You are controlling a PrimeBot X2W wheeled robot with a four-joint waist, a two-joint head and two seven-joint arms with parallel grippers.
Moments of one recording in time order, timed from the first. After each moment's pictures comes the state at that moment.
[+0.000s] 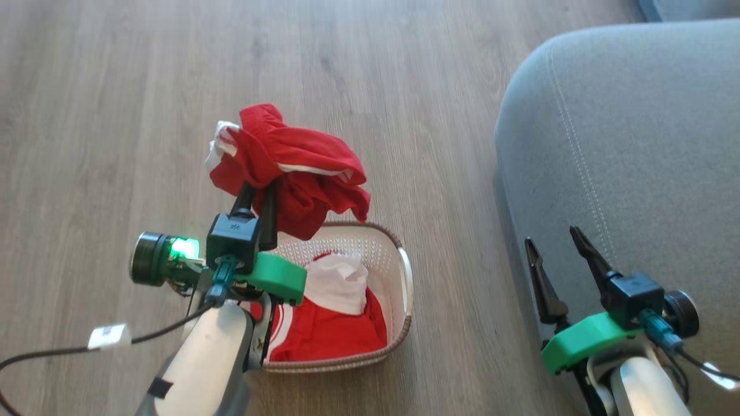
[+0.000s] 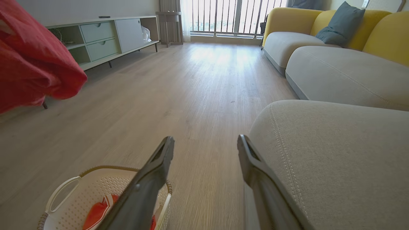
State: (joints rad) left arm -0.33 0.08 -0.38 0.25 -0.08 0.28 -0.25; right arm -0.08 -0.08 0.07 0.25 0.06 0.13 -0.26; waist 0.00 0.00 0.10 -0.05
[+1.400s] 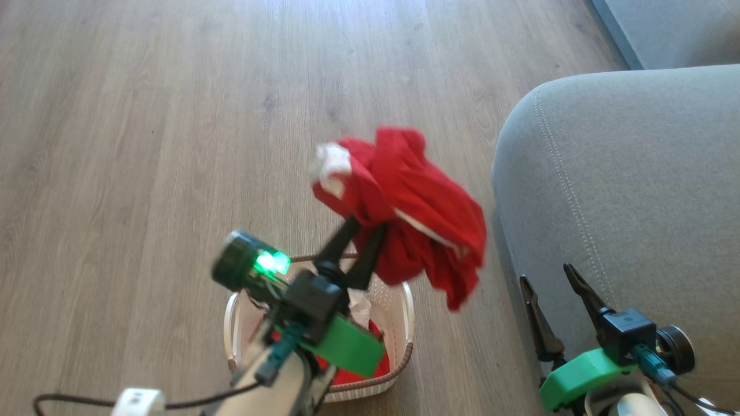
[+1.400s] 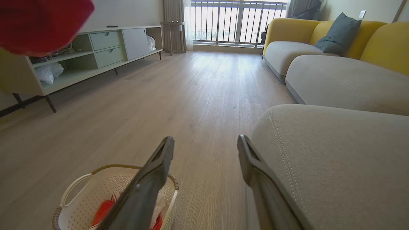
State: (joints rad) left arm -0.23 0.06 -0.54 -0.07 -0.05 0.09 -0.26; right arm 0.03 -0.07 0.08 0.22 0.05 0.13 -0.26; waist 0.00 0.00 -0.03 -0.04
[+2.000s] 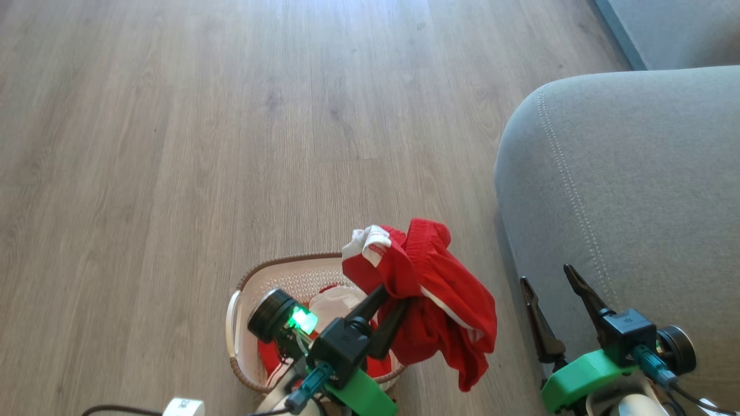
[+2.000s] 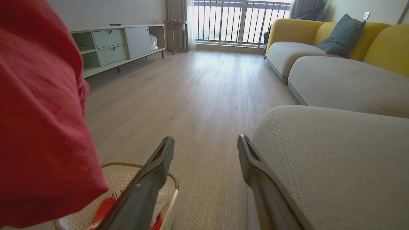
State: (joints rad) left arm -0.13 0.06 -0.62 0.07 -0.05 0.00 -0.26; right arm 0.04 -0.09 0.09 0.21 0.05 0.13 -0.26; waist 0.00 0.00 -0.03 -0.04
